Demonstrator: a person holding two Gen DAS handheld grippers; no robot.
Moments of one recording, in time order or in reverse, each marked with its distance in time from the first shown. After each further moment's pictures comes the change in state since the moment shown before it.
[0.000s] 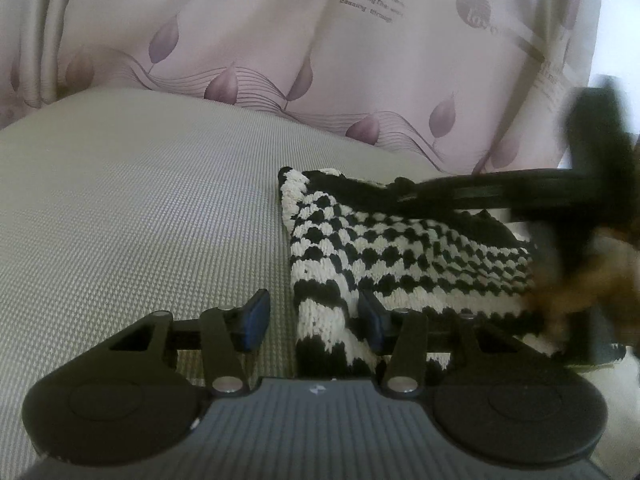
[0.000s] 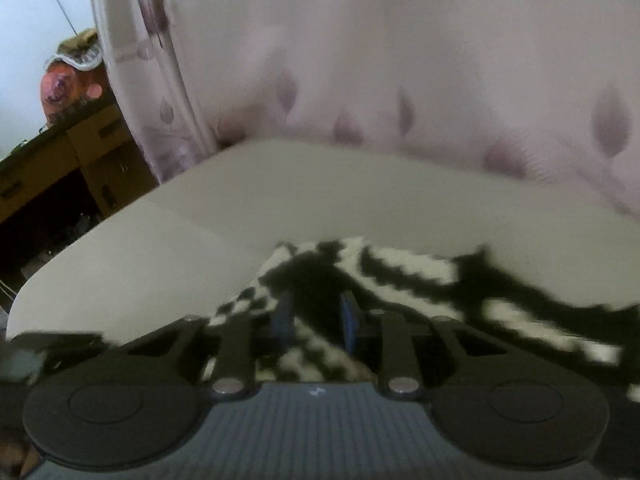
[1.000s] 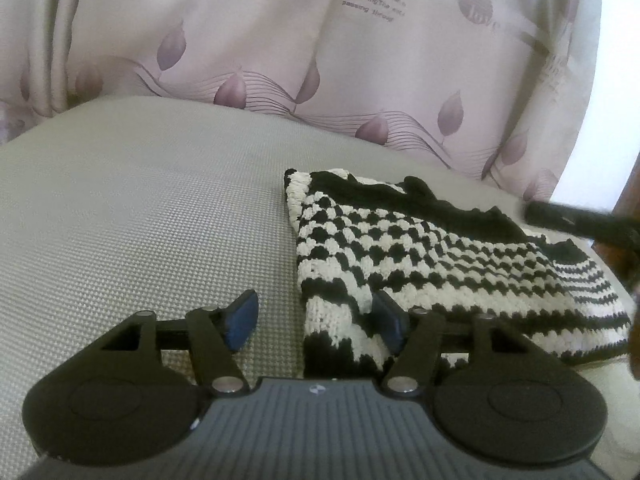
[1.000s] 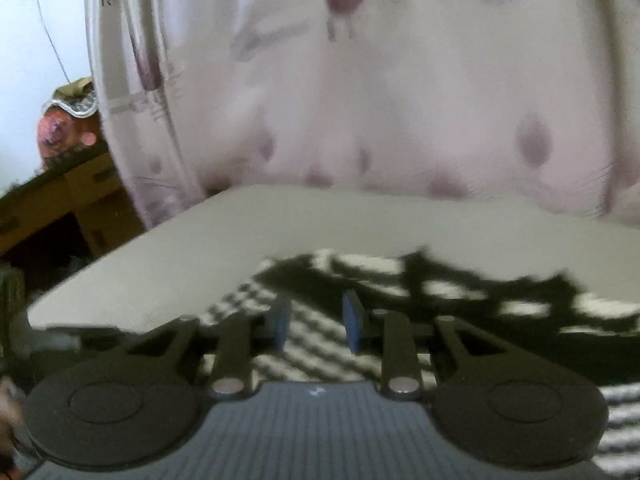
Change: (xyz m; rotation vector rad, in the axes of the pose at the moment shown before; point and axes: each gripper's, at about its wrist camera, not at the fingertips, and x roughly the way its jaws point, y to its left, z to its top) left arm -0.004 -0.004 -0.003 0.026 -0.013 0.054; right arm -0.138 -0.007 -0.069 0.012 -0.248 -0.165
